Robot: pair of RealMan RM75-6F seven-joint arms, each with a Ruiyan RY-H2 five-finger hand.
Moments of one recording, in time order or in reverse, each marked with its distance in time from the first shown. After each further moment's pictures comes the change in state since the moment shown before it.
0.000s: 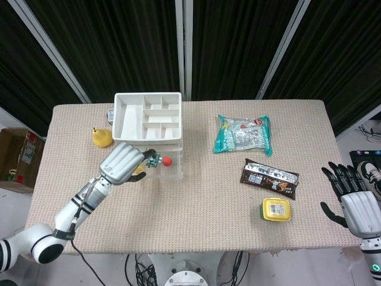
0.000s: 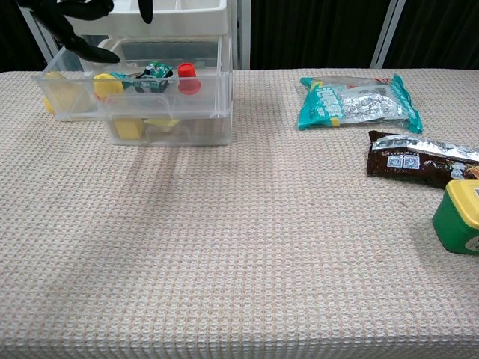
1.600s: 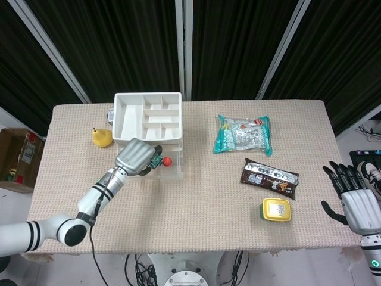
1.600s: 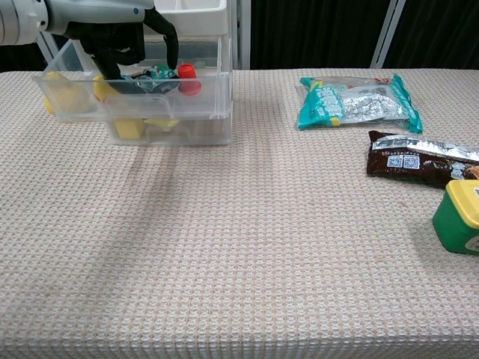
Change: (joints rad) left arm -0.215 -0.100 0.085 0.087 -0.397 -0.067 0.192; right arm 0.010 -0.016 0.005 0.033 0.037 -0.039 0.027
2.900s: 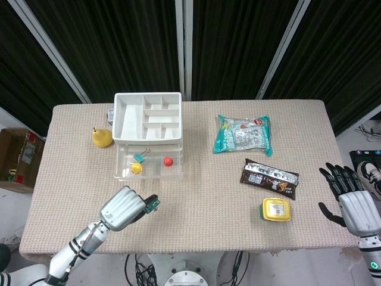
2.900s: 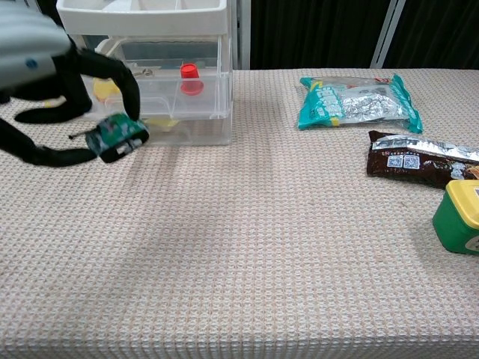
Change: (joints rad) left arm 0.343 -0.012 0.268 -0.174 0.680 0.349 0.001; right arm 0.000 -0.003 -0.010 0.007 -0.037 0.019 0.013
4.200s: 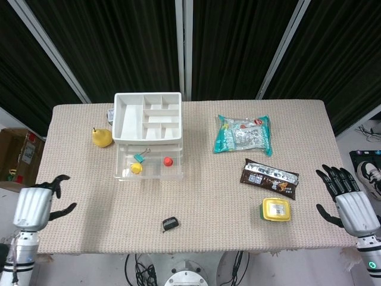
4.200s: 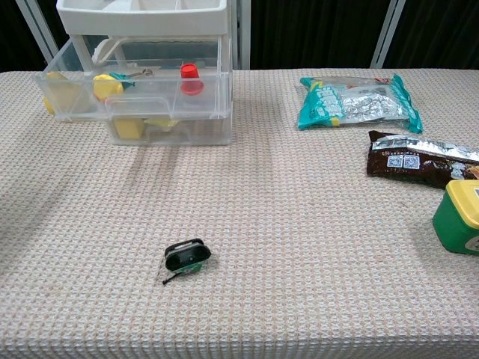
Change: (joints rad) left arm 0.403 0.099 -0.032 0.179 -0.189 0.416 -0.312; right arm 0.011 -0.009 -0.012 0.018 -0.007 -0.029 0.024
